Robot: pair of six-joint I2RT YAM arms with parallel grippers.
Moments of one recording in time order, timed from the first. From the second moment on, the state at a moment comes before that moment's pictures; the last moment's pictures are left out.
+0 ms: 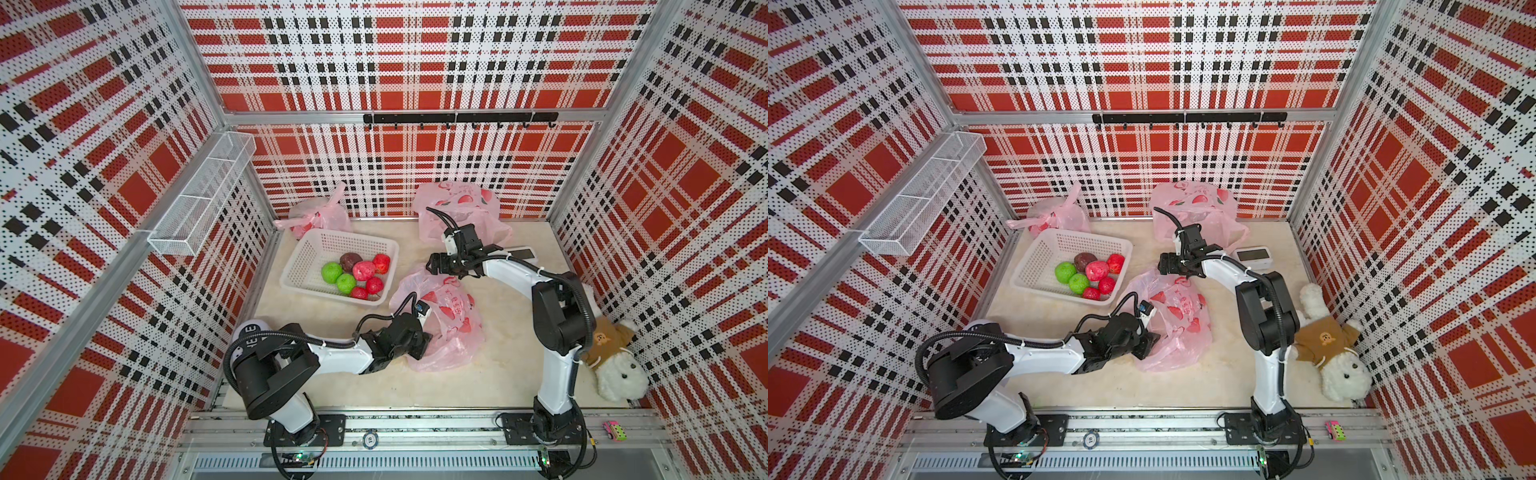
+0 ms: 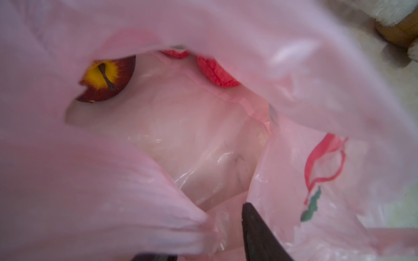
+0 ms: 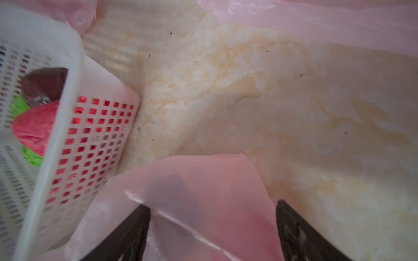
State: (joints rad) left arm -0.96 1.58 0.62 0.28 -0.10 -0.31; right arm 0.42 2.01 1.50 -0.41 -0.22 0.32
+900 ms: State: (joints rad) left arm -1.01 1.50 0.54 0.25 -0.12 -0.35; right arm 0.52 1.57 1.35 -0.33 -0.12 0.24
